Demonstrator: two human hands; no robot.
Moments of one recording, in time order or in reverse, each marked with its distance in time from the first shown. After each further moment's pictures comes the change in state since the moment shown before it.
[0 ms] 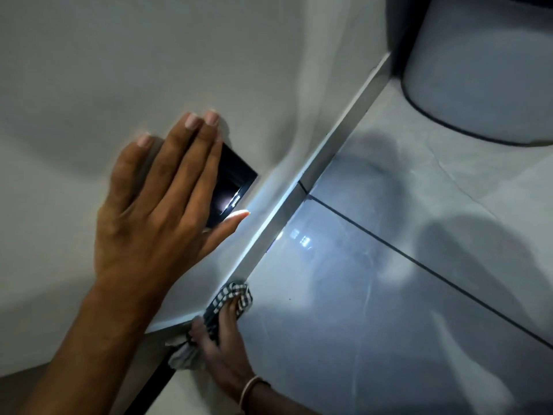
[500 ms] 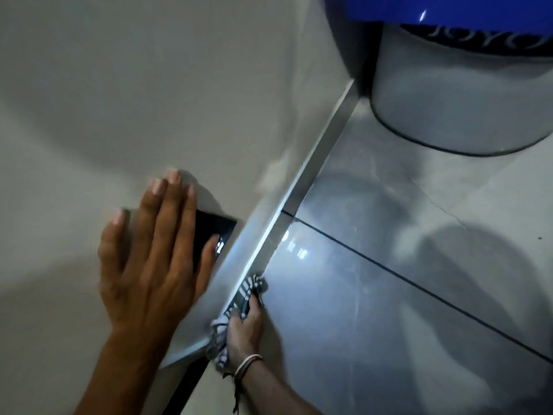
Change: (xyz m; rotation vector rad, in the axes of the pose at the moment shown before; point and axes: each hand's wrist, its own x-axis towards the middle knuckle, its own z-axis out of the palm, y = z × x) left_hand 0.019 -0.002 -0.006 -0.152 -0.088 -0.096; right_hand 0.053 -0.052 -0.022 0.358 0.428 0.267
